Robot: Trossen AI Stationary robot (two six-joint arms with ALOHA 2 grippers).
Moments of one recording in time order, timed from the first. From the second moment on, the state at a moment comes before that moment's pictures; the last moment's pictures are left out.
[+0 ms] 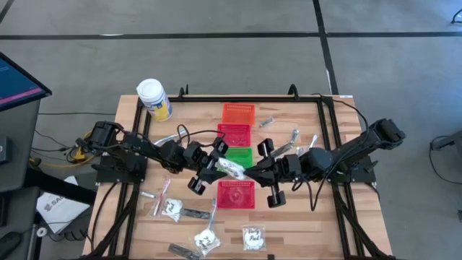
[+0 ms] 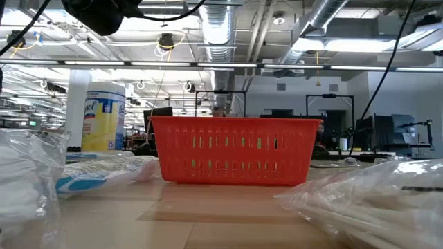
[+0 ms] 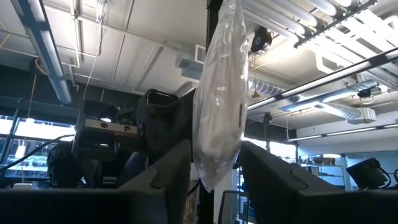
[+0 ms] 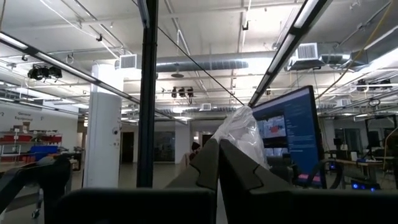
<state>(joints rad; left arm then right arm) -0.17 1.67 0.80 1.57 0.19 -0.22 0.41 1.47 1.00 1.02 0.24 -0.11</state>
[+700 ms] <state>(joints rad) -0.17 1.63 0.80 1.52 0.29 -0.30 0.42 1.47 1.00 0.97 0.26 -0.10</state>
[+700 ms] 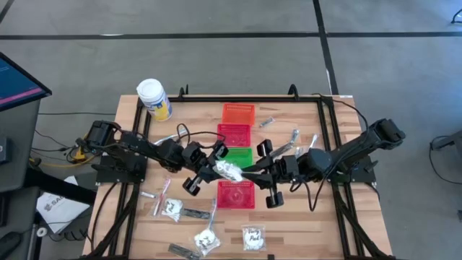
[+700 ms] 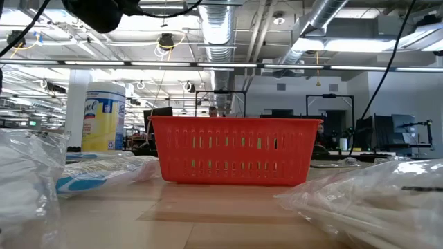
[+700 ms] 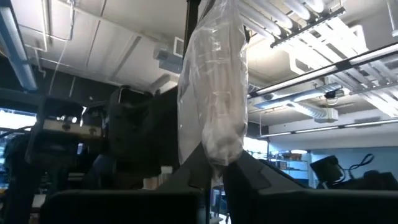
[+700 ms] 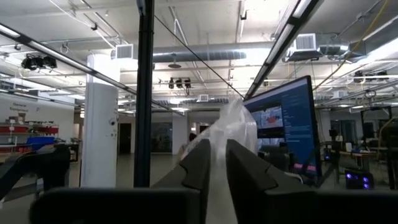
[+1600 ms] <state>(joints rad) -0.08 1.23 0.80 0.44 0.36 -0.35 0.53 1.27 1.00 0.20 0.55 0.08</state>
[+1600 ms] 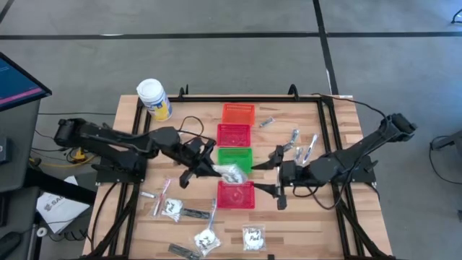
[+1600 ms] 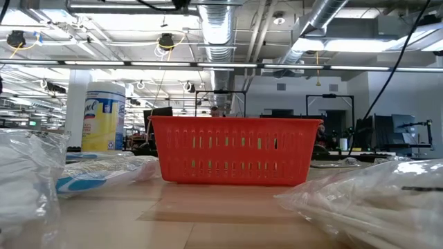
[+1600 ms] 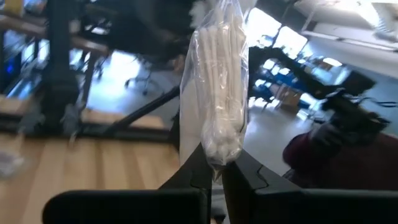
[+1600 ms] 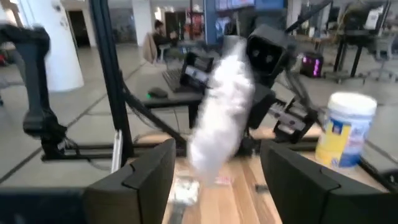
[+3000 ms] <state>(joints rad) -0.04 1.24 0.80 0.38 0.34 -0.29 0.44 1.33 1.00 0.18 0.60 0.21</state>
